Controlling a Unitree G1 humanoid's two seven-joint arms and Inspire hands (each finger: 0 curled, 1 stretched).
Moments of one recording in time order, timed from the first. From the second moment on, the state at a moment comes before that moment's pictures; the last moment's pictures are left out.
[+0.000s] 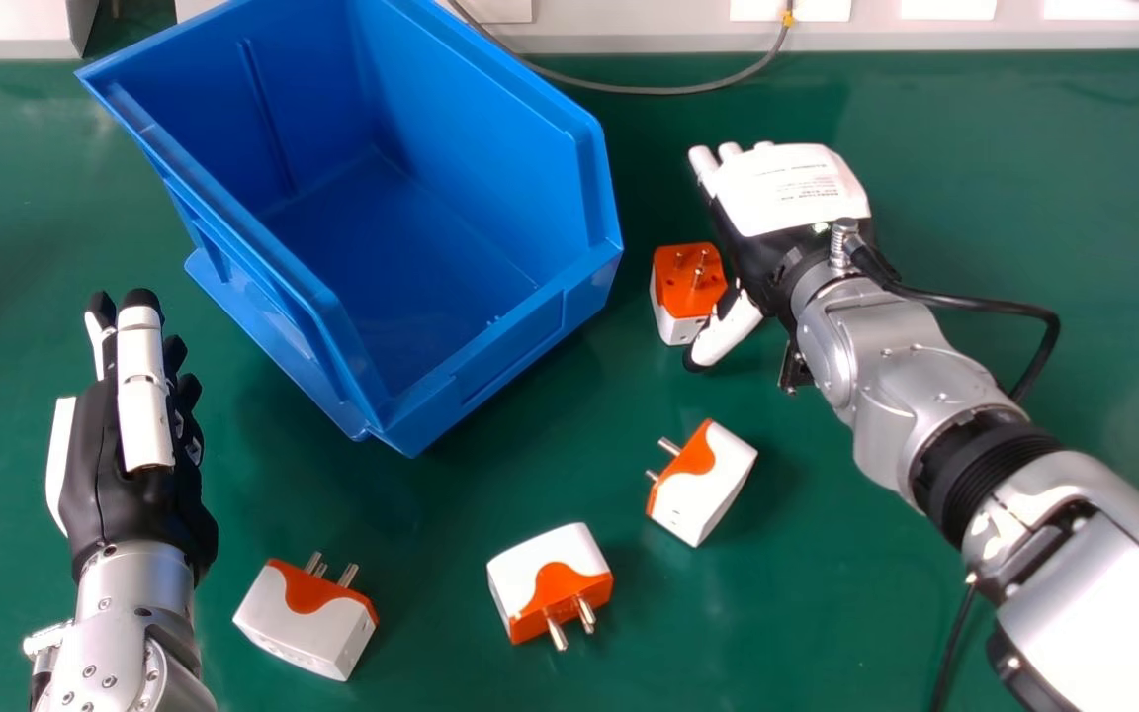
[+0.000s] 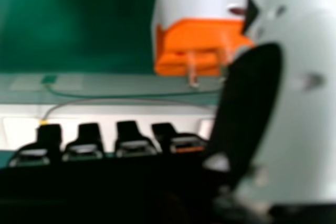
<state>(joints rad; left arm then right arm) 0.06 0.07 0.30 -0.08 -0.24 0.17 0.04 -0.97 -0.19 0.70 1.17 -0.79 0.12 -0.11</state>
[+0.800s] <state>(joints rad) 0.09 0.06 0.30 -0.15 -0.24 0.21 0.05 -0.97 -0.22 0.74 1.18 -0.84 0.03 -0.03</state>
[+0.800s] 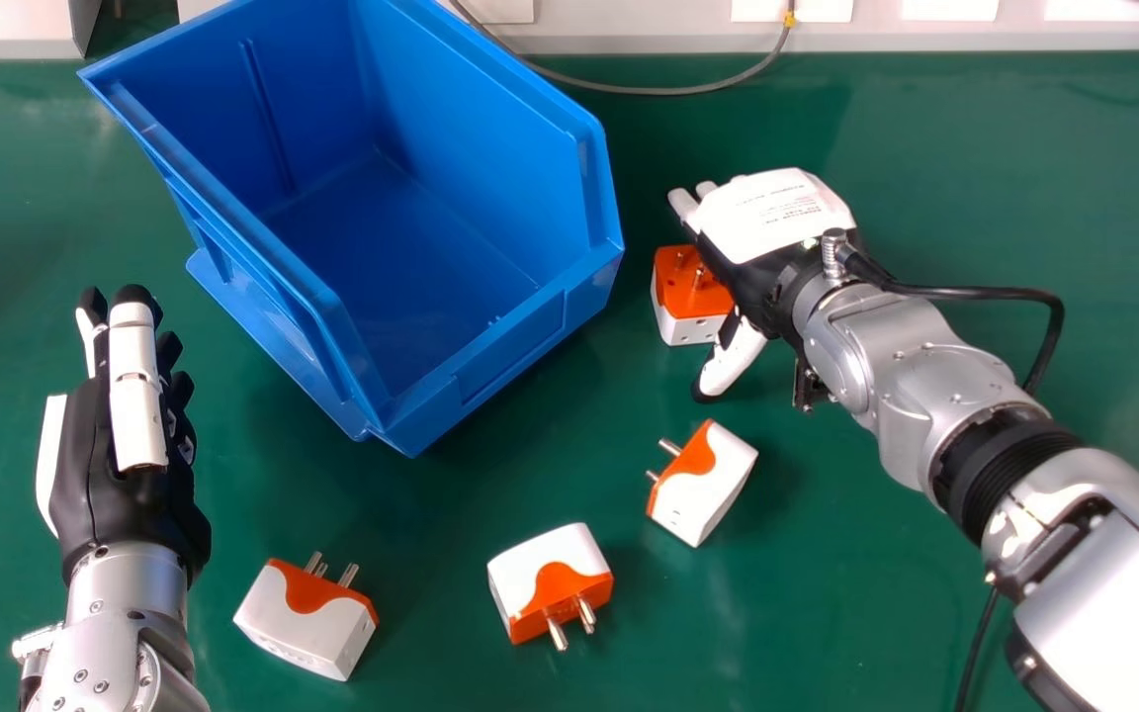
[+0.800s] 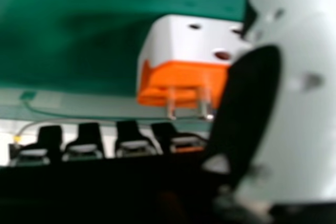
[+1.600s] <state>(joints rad) 0.13 0.05 0.30 -0.22 -0.24 0.23 0.05 -1.01 -0.21 0.76 1.22 -0.84 0.01 0.03</state>
